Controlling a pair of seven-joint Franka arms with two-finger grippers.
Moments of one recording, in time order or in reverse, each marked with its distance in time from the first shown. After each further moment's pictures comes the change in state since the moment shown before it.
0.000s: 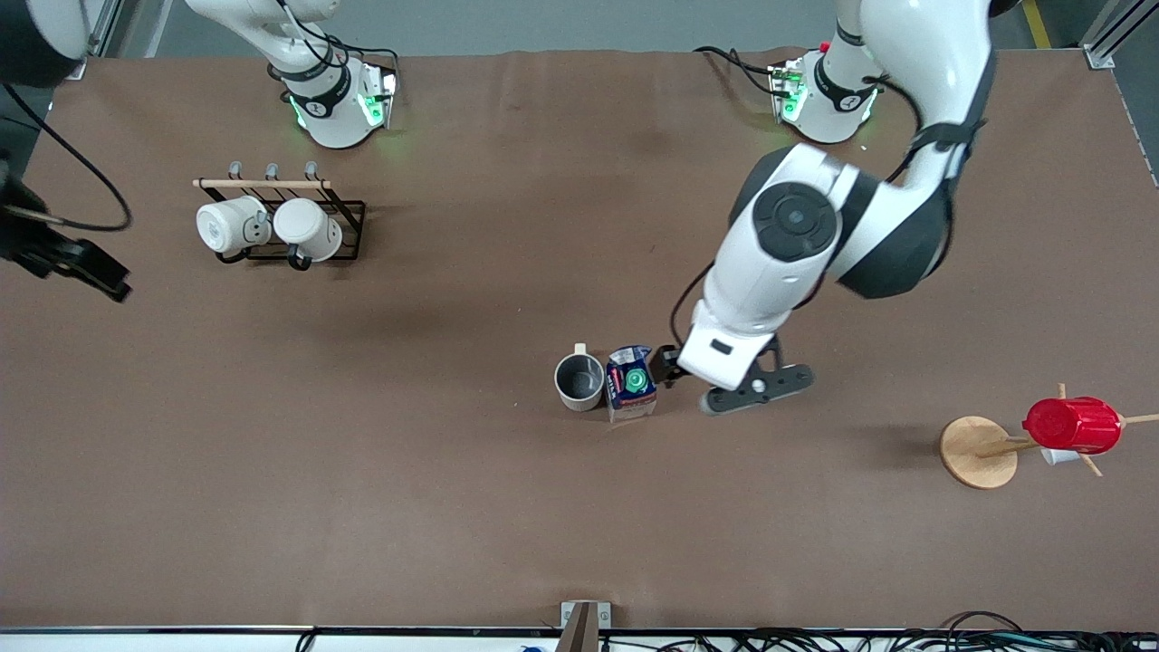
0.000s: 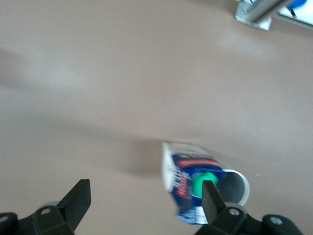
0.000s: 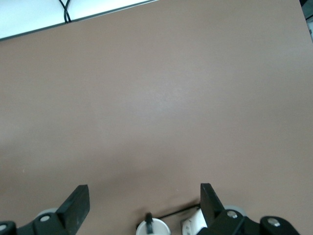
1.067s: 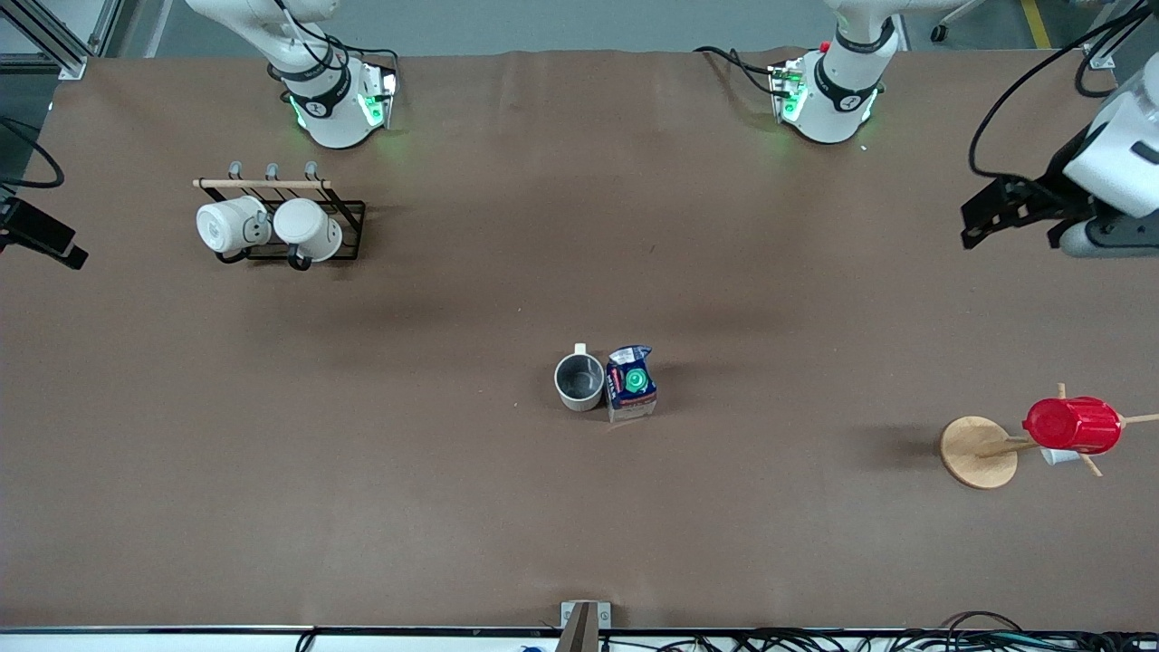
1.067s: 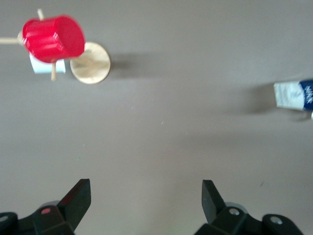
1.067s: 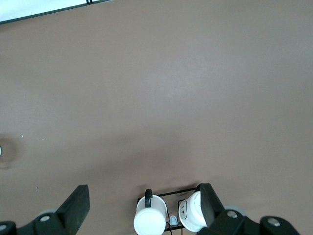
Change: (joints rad) left arm 0.369 -0.551 0.094 -0.311 -0.135 -0.336 0.755; right arm -0.008 0.070 -0.018 0.174 0.075 -0.163 -0.105
